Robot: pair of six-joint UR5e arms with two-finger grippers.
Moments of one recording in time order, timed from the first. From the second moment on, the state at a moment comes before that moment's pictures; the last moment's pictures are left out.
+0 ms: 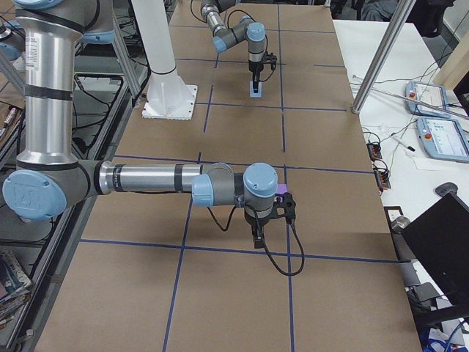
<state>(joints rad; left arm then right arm) -0.52 -2.42 -1.49 -1.57 -1.85 -1.17 1.53 -1.68 1.71 -1.51 2.36 -0.01</state>
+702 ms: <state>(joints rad) -0.49 -2.50 -1.34 -1.62 -1.84 -1.17 1.53 -1.68 1.71 -1.51 2.36 -0.01</state>
